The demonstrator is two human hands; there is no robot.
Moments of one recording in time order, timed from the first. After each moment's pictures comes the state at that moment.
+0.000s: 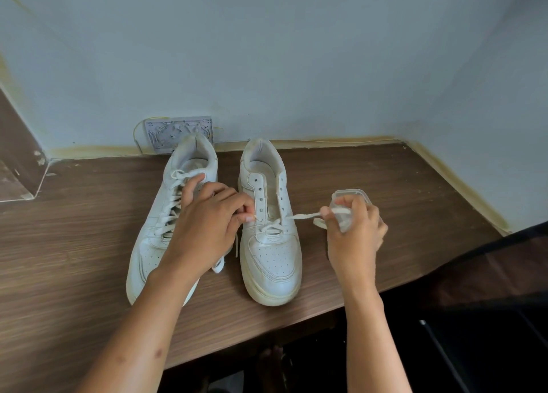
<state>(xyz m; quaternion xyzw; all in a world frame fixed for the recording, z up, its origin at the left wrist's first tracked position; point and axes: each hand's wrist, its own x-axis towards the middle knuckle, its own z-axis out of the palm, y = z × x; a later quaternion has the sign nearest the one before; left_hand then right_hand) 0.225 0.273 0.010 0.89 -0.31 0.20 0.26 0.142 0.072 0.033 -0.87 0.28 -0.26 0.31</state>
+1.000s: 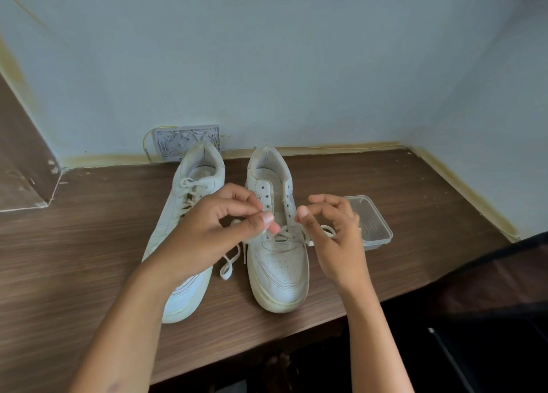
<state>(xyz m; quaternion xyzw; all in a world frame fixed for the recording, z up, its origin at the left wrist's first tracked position) 0.197 0.292 0.076 0.74 -0.26 -0.13 0.60 0.143 0.095 0.050 -0.85 0.11 -0.19 0.49</state>
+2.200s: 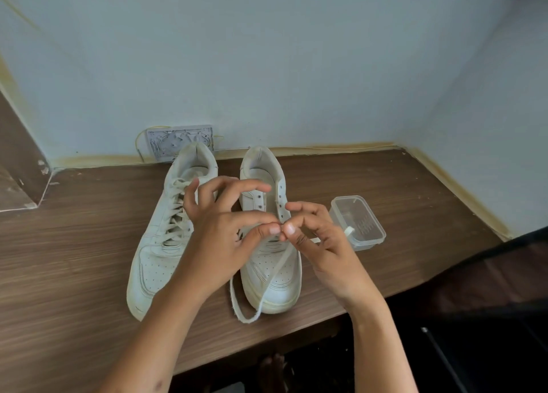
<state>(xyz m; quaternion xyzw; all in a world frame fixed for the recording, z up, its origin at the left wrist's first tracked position) 0.199 0.261 0.038 0.82 -0.34 0.22 0.40 0.131 0.093 0.055 -0.81 -0.01 -0.07 0.58</state>
